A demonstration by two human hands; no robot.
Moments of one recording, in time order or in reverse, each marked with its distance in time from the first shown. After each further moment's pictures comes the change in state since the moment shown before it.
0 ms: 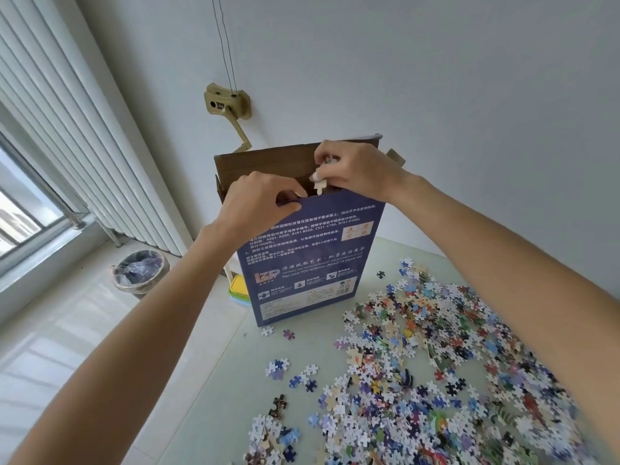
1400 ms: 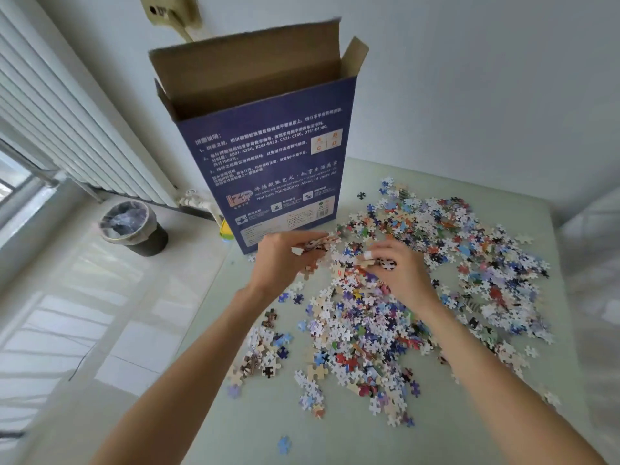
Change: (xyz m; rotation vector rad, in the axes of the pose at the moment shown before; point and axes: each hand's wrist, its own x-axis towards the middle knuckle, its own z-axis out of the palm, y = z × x) left_hand -0.157 0.090 0.111 -0.526 -0.161 -0.230; right_hand -0.258 -0.170 0.079 0.605 0.099 1.032
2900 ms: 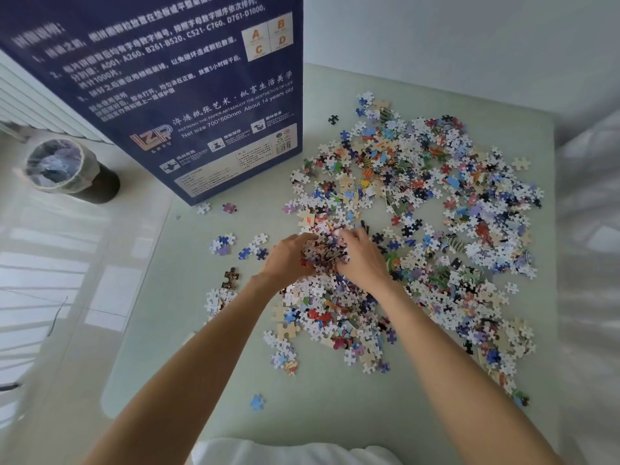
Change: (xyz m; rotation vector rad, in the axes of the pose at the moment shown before) left_hand -0.009 -0.083 0.143 0.204 -0.600 -0.282; right_hand -0.017 0.100 0.079 -0.384 -0.379 0.296
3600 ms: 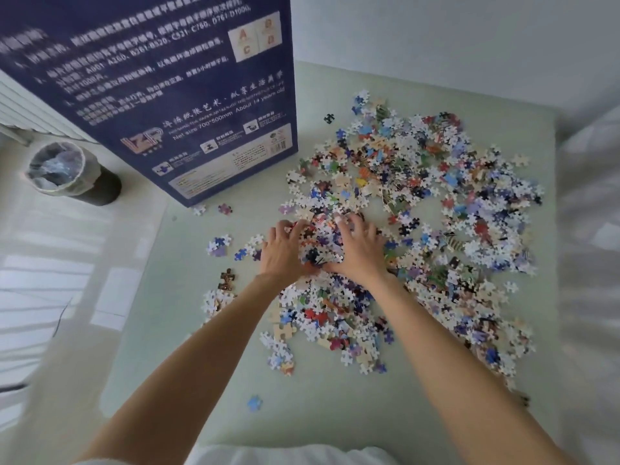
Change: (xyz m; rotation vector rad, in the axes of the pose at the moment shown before) left_hand 0.018 -0.008 0.019 0.239 0.143 -0.133; right_hand 0.016 0.009 0.005 -0.250 -0.006 0.030
